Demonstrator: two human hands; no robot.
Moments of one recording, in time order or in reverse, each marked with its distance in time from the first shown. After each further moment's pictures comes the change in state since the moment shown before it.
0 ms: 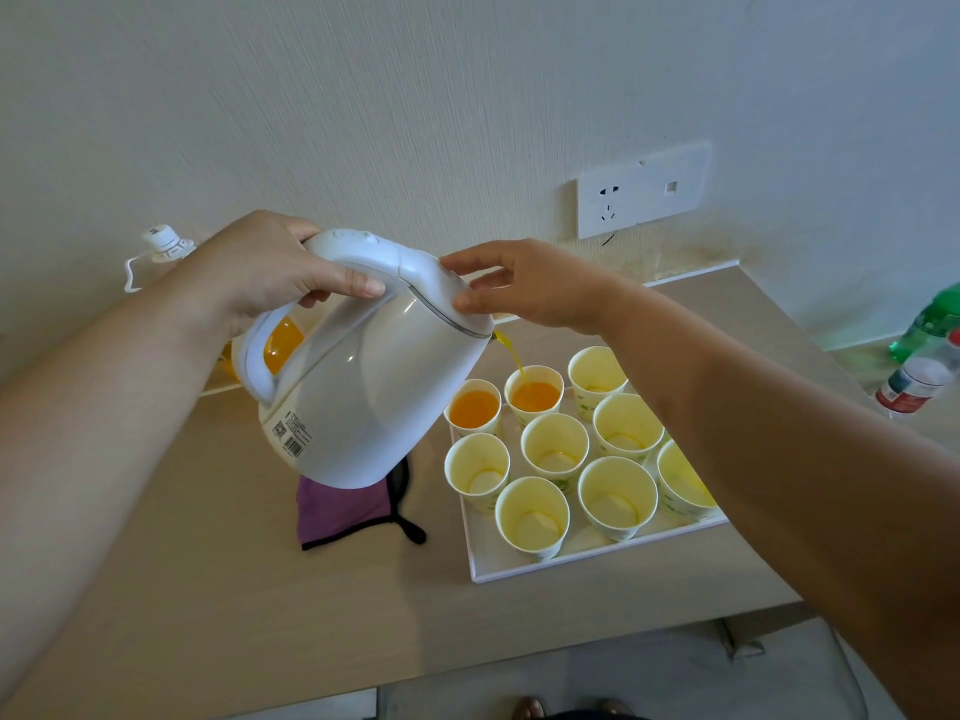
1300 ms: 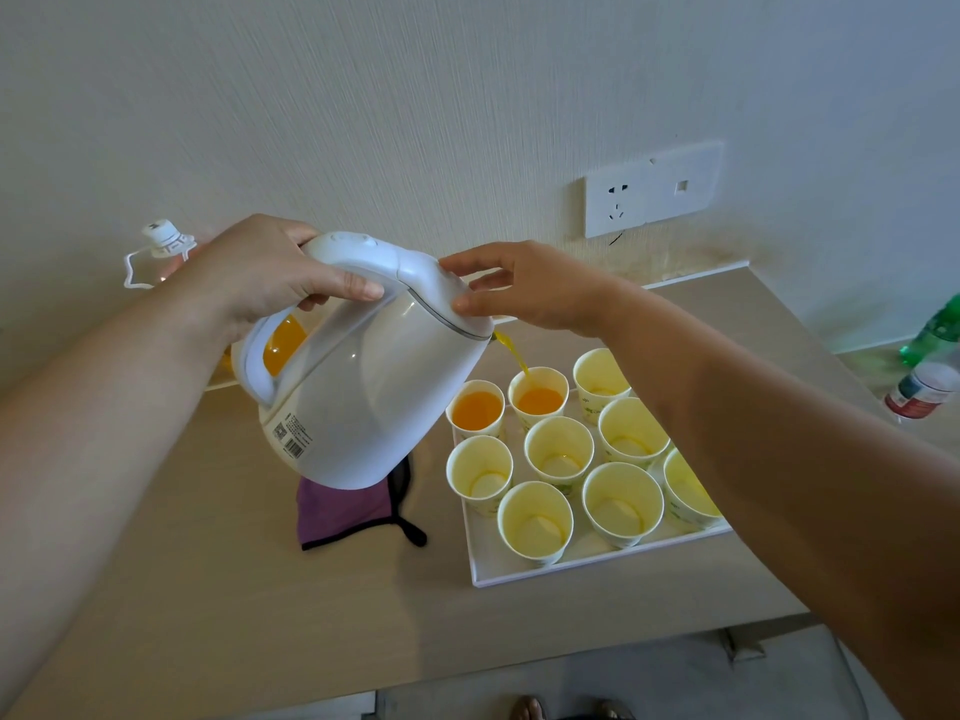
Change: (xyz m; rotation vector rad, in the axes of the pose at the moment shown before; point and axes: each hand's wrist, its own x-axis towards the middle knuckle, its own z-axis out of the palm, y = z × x) left_hand 0.000 -0.003 0.002 -0.009 0.021 -0.017; right_hand 0.006 0.001 0.002 0.004 -0.019 -0.003
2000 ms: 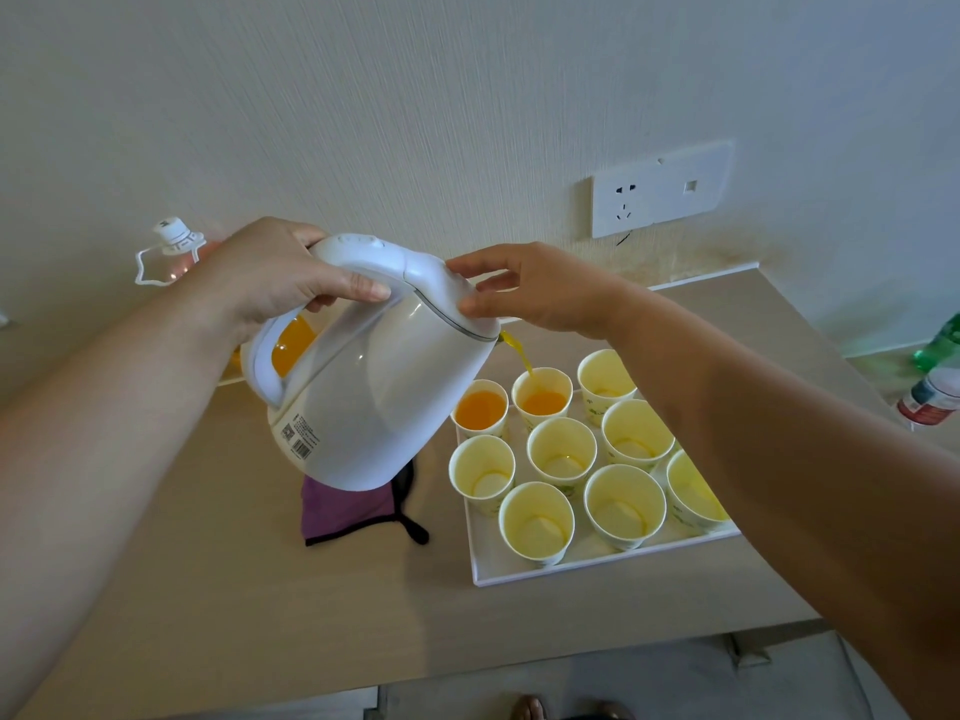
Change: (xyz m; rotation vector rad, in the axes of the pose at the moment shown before) left_hand -0.007 0.009 0.004 0.002 0.004 -0.028; right_hand -0.001 0.002 -0.002 -0.010 -0.014 -0.002
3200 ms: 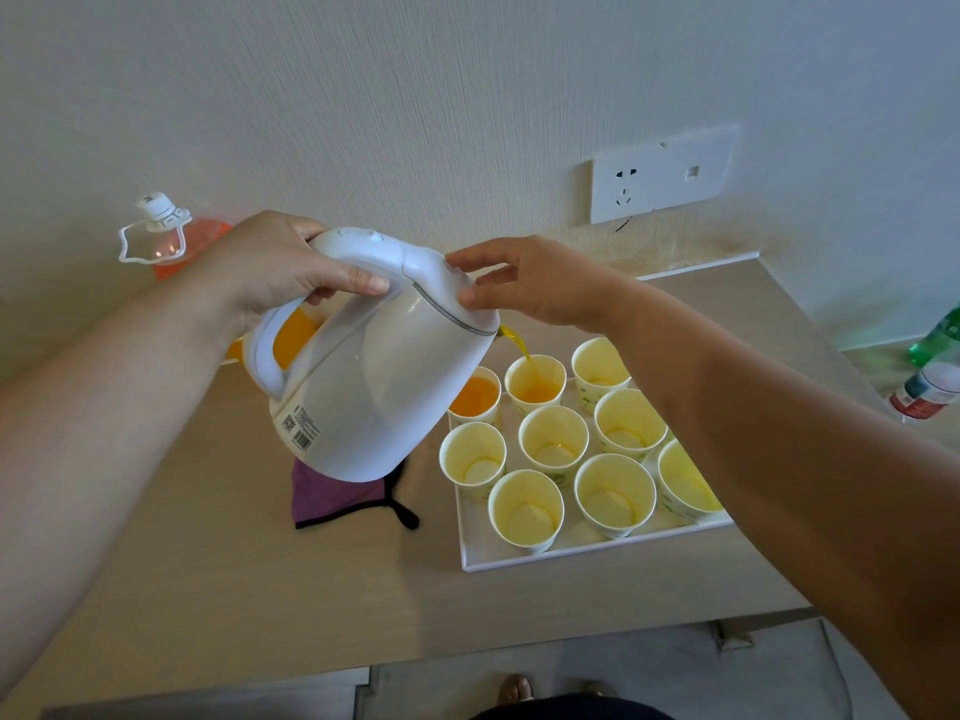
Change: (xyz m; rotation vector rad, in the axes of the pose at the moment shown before) left_hand 0.005 -0.008 0.012 -0.080 -0.035 -0.049; right_hand -0.001 0.008 0.001 0.001 -0.015 0.033
